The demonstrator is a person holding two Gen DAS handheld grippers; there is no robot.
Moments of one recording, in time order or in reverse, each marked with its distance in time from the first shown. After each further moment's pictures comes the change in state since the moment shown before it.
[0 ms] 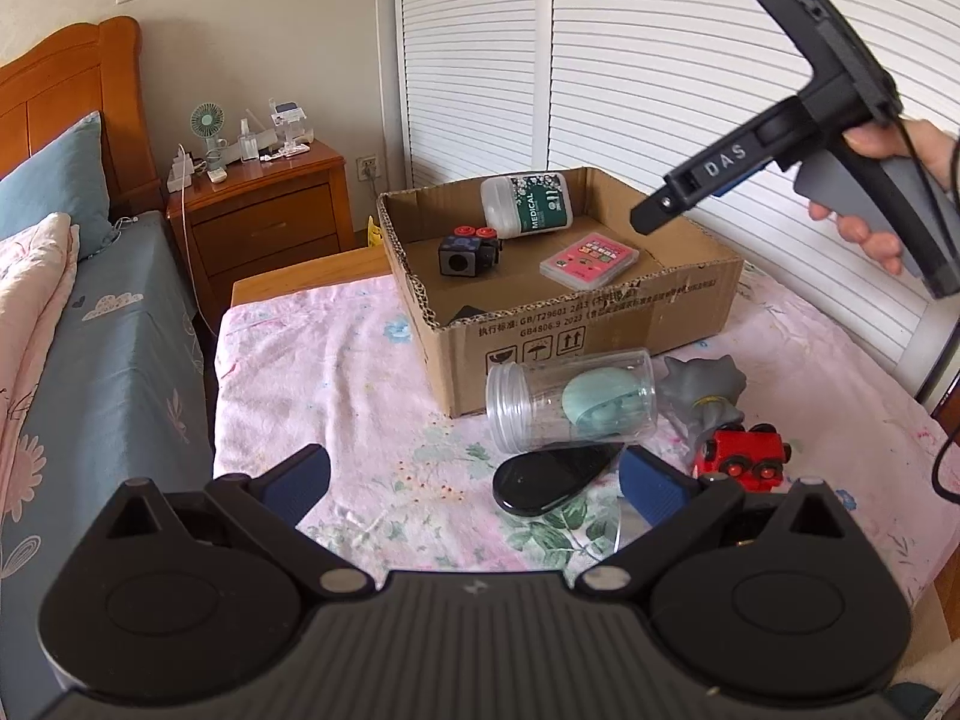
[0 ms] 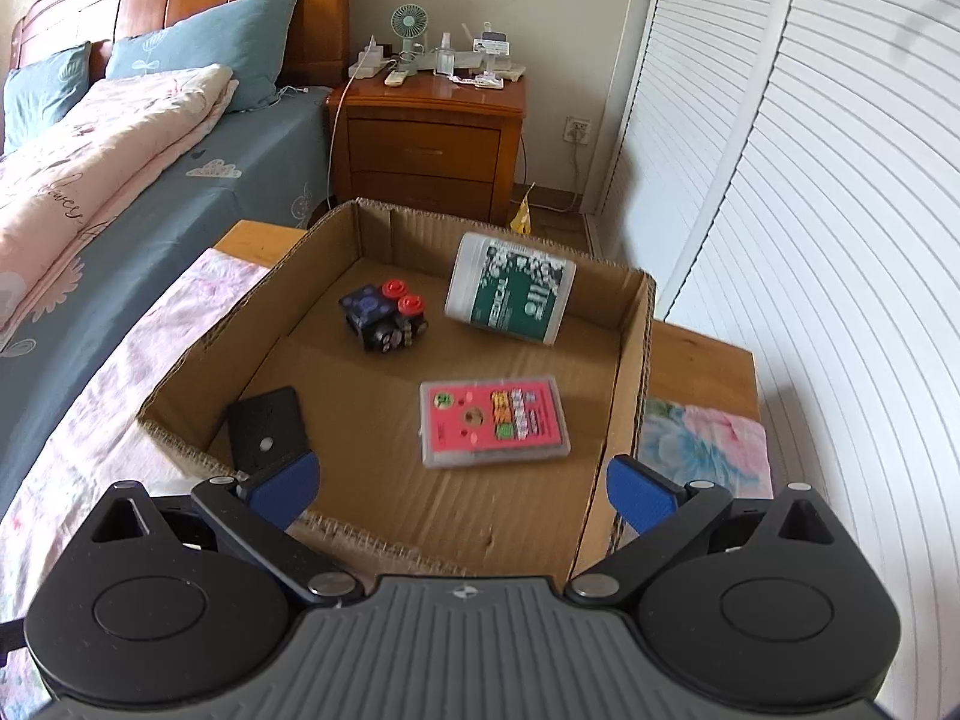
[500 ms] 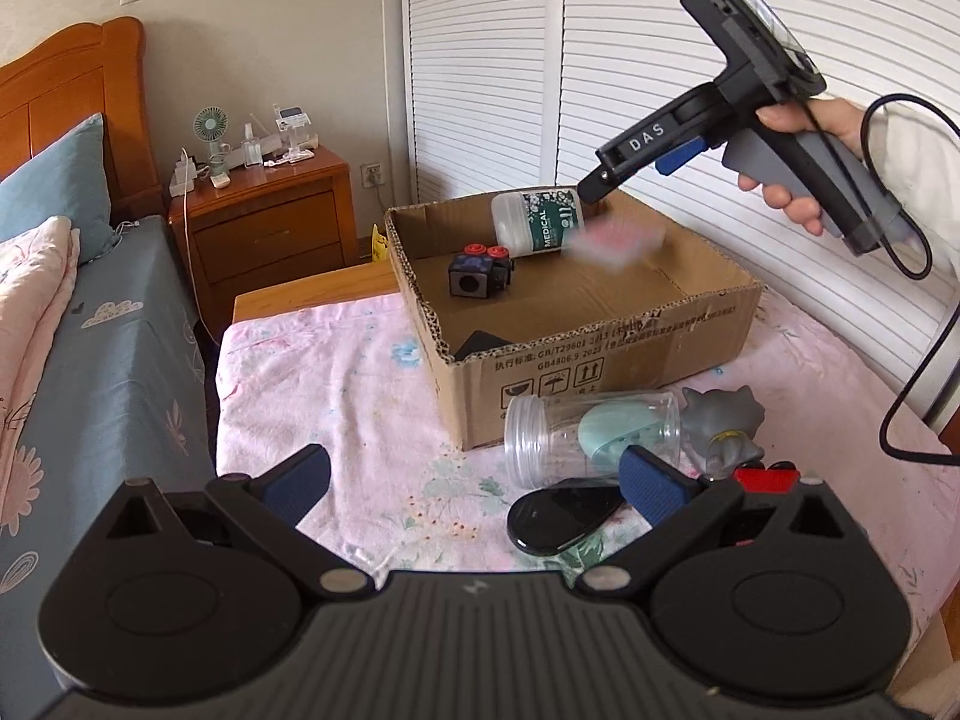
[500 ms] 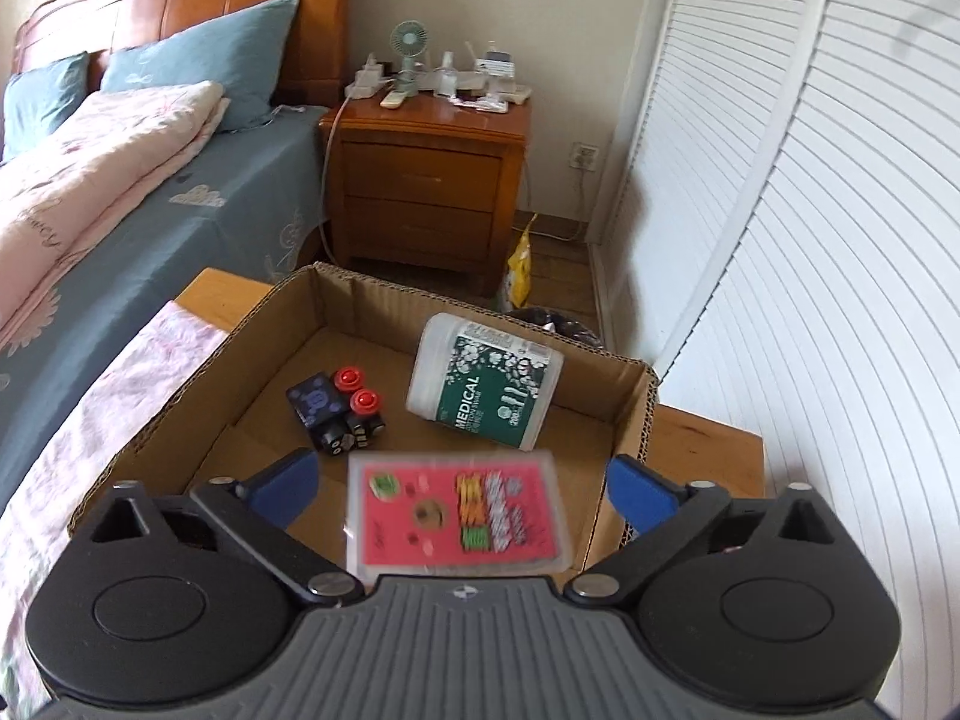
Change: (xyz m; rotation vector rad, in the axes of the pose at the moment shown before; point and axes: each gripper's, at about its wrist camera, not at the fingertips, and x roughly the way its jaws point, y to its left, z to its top) left arm 0.012 0.010 0.014 -0.014 -0.010 0.003; right arm 0.050 -0.021 0.058 -0.020 -0.042 0.008
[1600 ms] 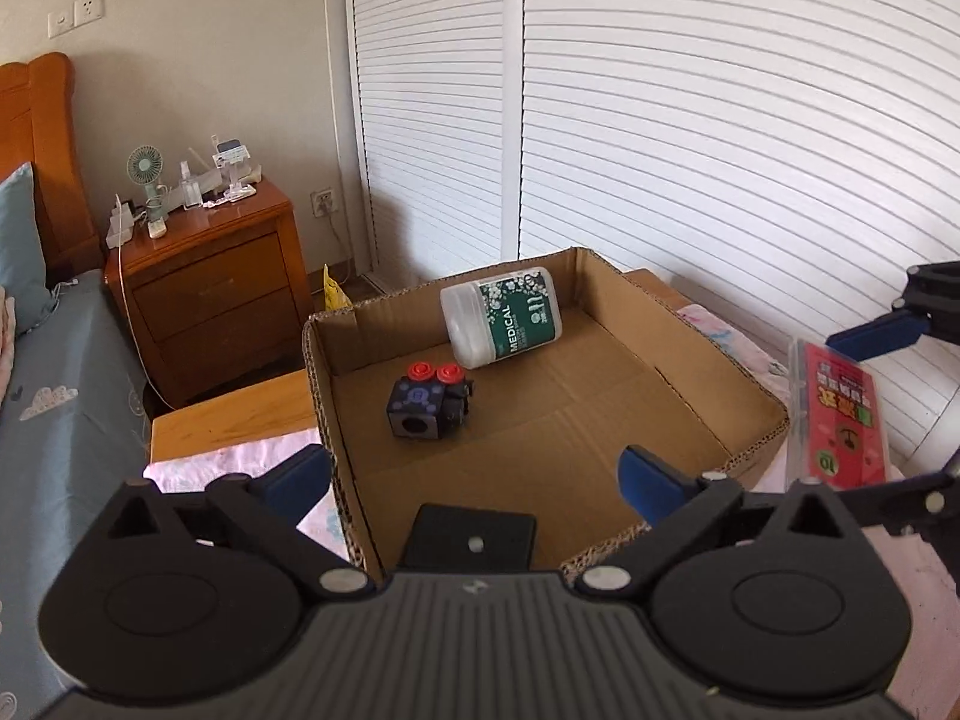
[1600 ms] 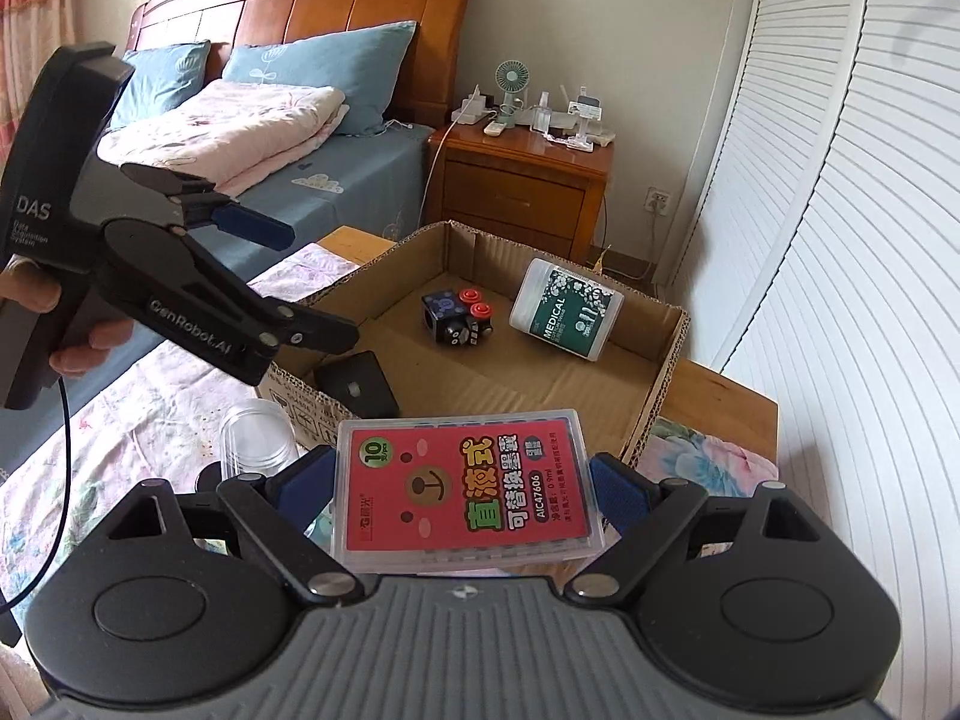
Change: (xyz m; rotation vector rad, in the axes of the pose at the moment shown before) left arm 0.084 -0.019 0.096 0.054 -0.006 -0.062; right arm -0.106 0.014 -0.095 -0.154 -0.083 0.136
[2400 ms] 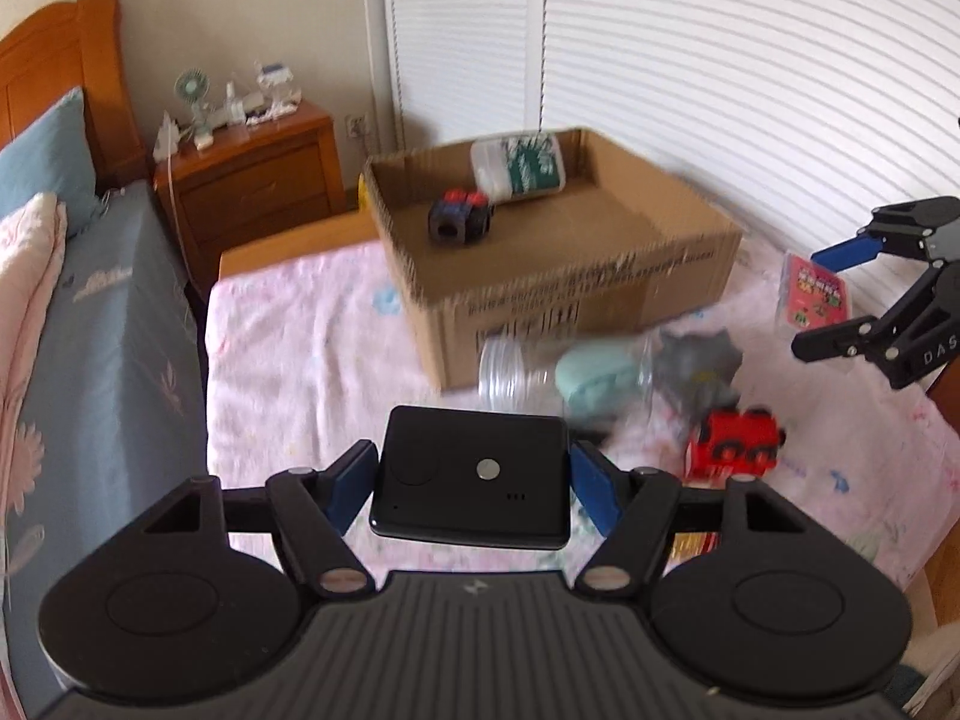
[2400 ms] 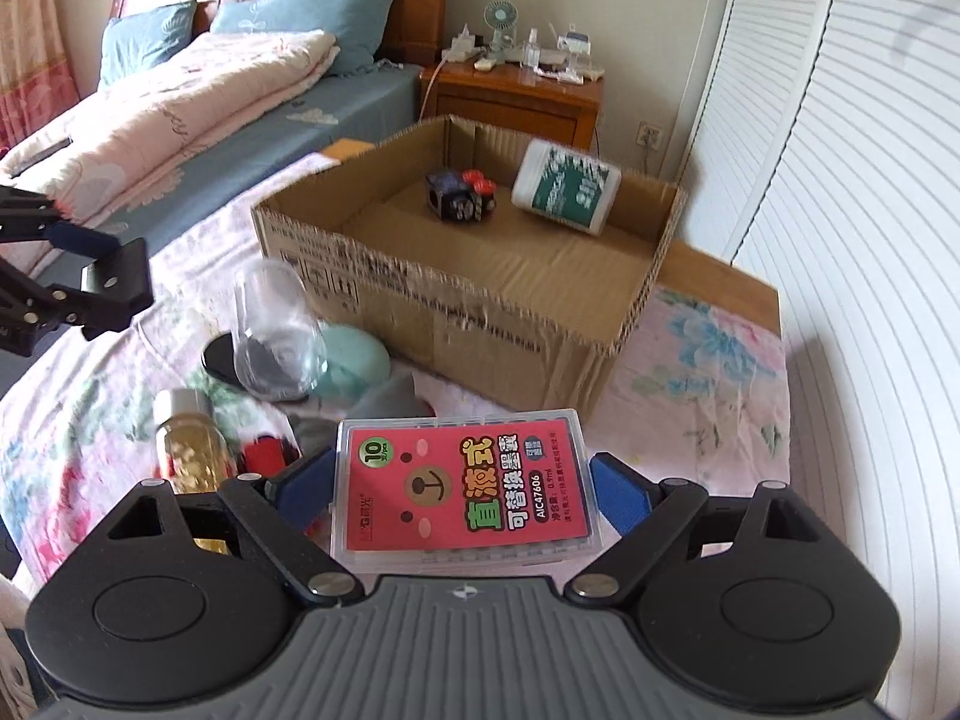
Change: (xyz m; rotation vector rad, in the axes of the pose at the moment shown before) left arm -0.091 -0.005 -0.085 -0.022 0.115 0.041; right arm -0.010 0.011 -0.066 0.036 0.091 -0.007
